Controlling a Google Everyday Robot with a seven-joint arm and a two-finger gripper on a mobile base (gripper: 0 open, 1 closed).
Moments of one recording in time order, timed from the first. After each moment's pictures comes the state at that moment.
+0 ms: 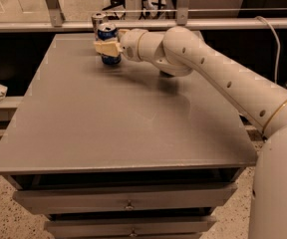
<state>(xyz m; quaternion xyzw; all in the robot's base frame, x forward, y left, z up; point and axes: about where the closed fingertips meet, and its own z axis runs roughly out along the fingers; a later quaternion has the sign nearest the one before) 0.782 0.085 0.902 -0.36 0.65 0.29 0.60</state>
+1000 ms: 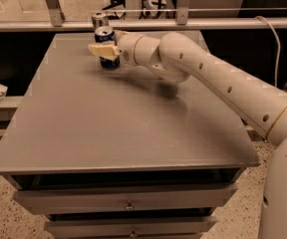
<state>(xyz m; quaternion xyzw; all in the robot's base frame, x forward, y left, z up) 0.773 0.091 0.898 -0.33 0.66 0.29 0.61</state>
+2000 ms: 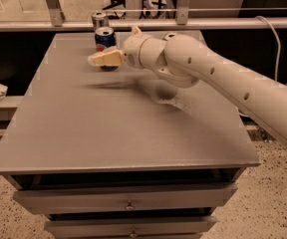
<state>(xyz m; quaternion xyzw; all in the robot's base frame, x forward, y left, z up) 0.747 0.069 0.905 -0.34 0.67 0.23 0.62</state>
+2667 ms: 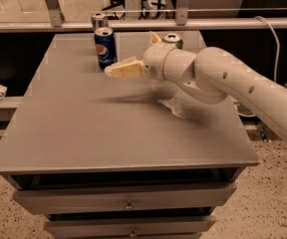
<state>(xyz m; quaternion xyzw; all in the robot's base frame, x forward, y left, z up) 0.690 0.017 0.909 -0.35 0.65 0.24 0.63</state>
